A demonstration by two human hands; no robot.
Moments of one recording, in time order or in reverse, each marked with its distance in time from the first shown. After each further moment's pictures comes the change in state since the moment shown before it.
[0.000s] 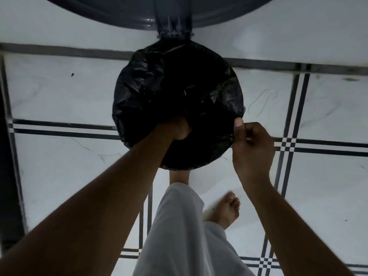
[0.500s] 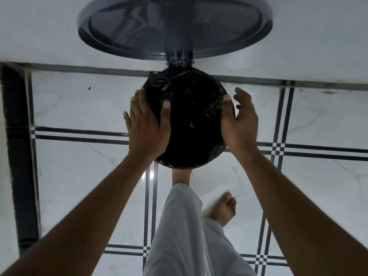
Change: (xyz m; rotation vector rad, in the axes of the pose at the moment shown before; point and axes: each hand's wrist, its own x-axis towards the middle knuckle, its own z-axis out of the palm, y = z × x) left_hand -0.119 -0.039 -0.027 -0.474 0.845 0.002; right_hand 0.025 -0.084 -0.008 0.028 -0.143 -0.105
